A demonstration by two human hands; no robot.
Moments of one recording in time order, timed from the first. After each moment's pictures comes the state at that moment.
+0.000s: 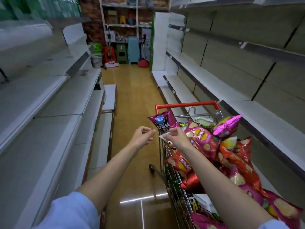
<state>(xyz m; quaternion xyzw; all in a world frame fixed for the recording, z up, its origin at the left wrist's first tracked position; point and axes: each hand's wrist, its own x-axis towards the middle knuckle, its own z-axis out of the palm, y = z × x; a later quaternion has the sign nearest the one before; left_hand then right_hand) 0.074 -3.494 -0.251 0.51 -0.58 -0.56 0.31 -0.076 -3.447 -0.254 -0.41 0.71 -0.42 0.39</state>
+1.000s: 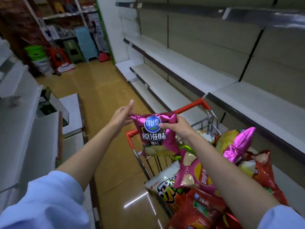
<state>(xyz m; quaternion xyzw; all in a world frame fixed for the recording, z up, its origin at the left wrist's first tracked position) -0.109 -3.815 -0.237 0.44 -0.63 -0.60 0.24 -0.270 -3.675 -0.275 -0.32 0.63 -0.56 0.43</state>
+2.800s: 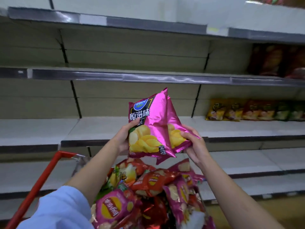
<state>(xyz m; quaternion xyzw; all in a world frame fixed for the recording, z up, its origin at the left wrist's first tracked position) -0.320 -3.561 -0.169 -0.05 -0.54 -0.81 -0.24 -0.252 -3.338 -0.193 0.09 0.52 -0.84 -0.11</state>
